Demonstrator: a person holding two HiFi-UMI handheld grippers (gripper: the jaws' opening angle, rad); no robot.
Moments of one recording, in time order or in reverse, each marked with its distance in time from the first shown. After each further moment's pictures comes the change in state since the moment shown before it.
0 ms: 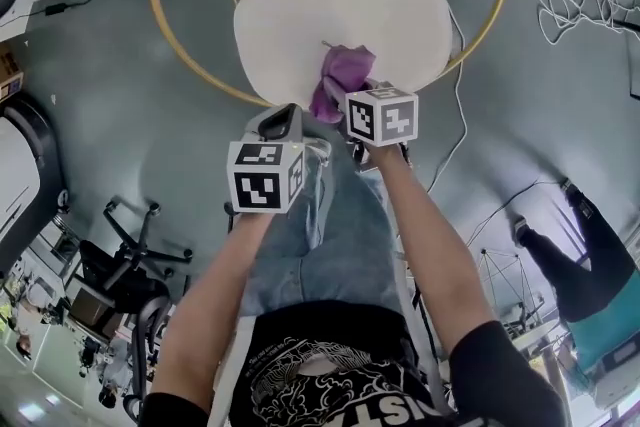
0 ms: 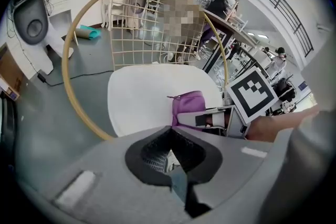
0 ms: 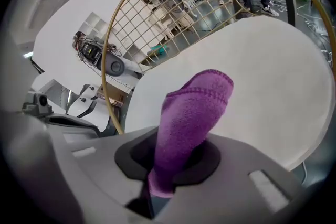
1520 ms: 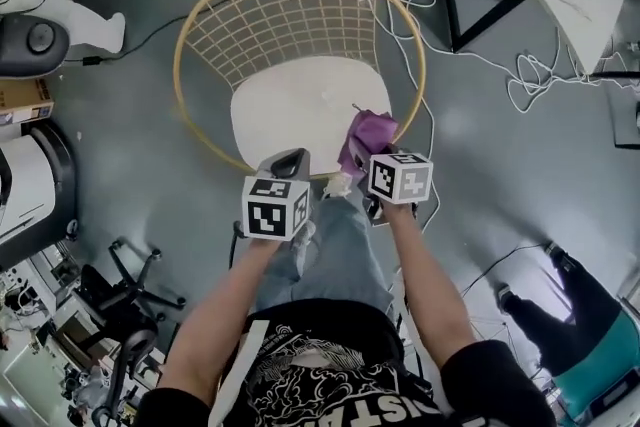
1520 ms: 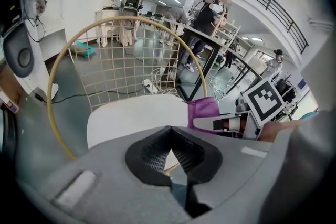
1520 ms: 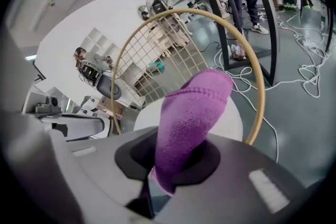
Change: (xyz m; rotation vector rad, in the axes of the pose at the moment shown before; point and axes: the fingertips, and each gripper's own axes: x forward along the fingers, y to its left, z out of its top) left arm -0.025 -0.112 0.106 0.053 -0.119 0.010; right arm -0.153 -0.058 0.085 0.001 -0.136 -0.026
